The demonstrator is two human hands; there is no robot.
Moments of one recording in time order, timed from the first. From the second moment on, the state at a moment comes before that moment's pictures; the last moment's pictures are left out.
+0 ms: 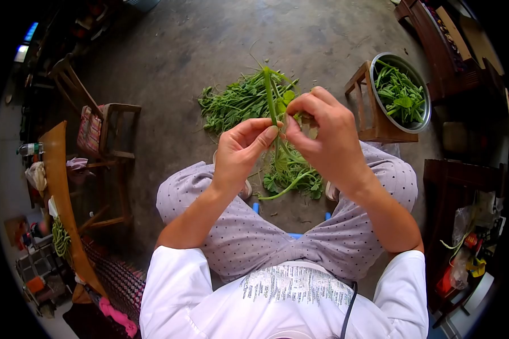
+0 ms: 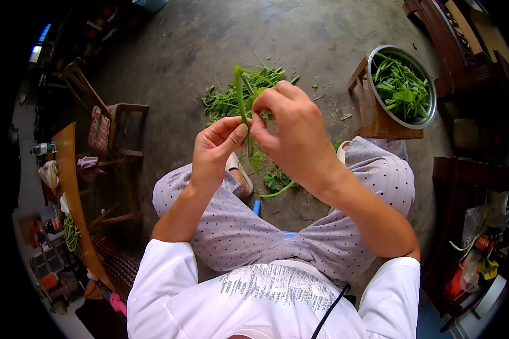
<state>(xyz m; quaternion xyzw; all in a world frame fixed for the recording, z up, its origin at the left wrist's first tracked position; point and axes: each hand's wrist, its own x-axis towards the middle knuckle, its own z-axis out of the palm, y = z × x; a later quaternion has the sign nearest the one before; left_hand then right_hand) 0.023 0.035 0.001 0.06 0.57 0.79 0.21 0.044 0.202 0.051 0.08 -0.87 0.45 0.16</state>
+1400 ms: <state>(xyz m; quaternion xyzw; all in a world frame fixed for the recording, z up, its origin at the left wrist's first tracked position) 0.029 0.019 -0.003 0.00 0.51 0.82 0.27 0.049 0.199 0.038 0.03 -0.81 0.58 -0.05</state>
